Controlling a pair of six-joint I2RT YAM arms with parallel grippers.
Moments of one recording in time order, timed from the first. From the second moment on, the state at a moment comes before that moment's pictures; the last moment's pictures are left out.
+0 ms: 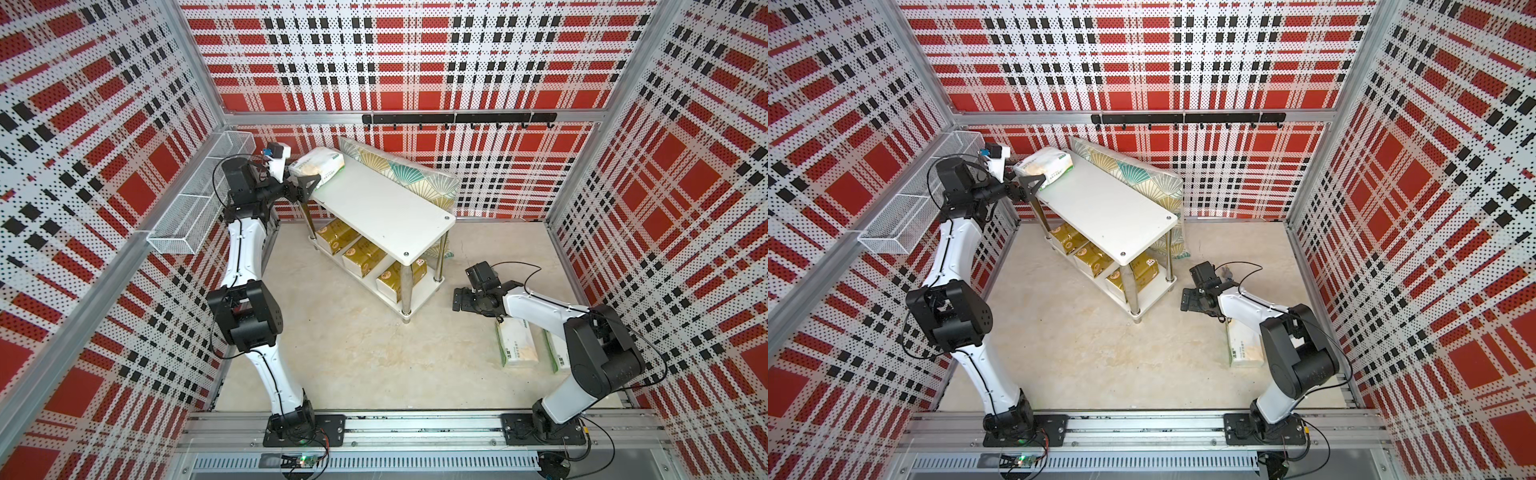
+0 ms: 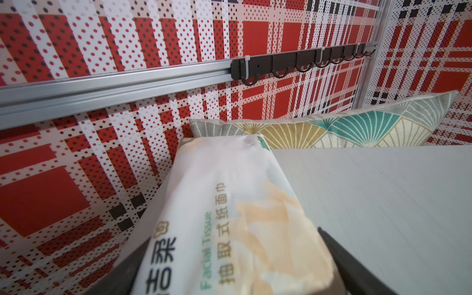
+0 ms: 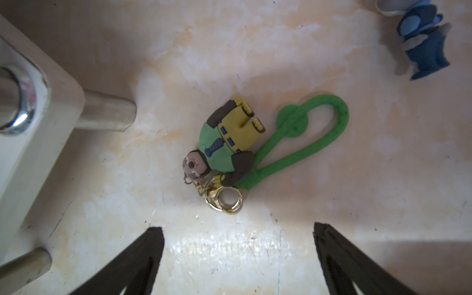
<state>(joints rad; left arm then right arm) 0.27 2.01 2.03 -0.10 0.97 0.15 0.44 1.63 0.94 -0.40 0.11 0.53</state>
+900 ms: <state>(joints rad) 0.29 1.95 1.91 0.12 0.94 0.01 0.45 1.64 0.94 -0.40 0.11 0.53</state>
